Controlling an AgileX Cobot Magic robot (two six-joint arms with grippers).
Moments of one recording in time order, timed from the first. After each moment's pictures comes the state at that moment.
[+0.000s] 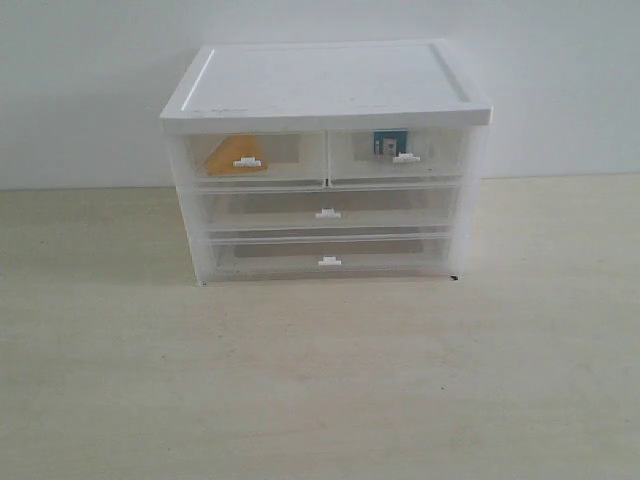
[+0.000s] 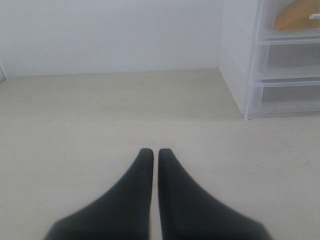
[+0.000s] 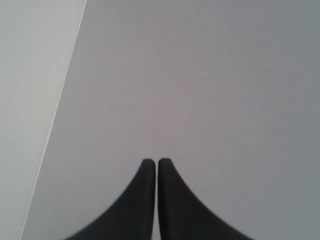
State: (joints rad) left arm 0.03 0.00 0.00 -0.02 0.29 0.09; right arm 0.01 0.41 -0.20 -0.41 -1.12 0.59
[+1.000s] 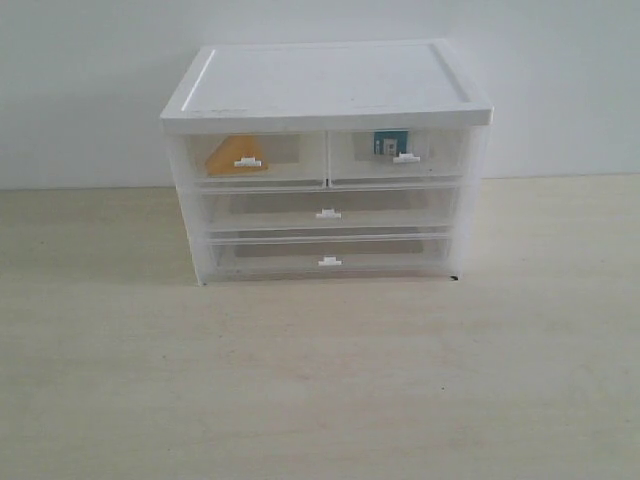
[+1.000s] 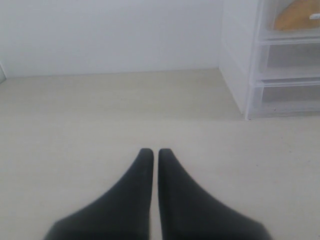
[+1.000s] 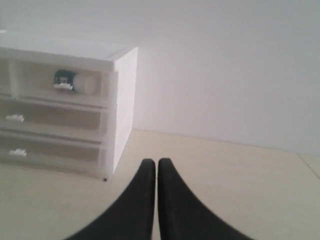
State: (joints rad) left arm 0.03 0.00 0.00 -0.02 0.29 0.09; right arm 0.11 0.10 0.00 -0.17 -0.03 0.04
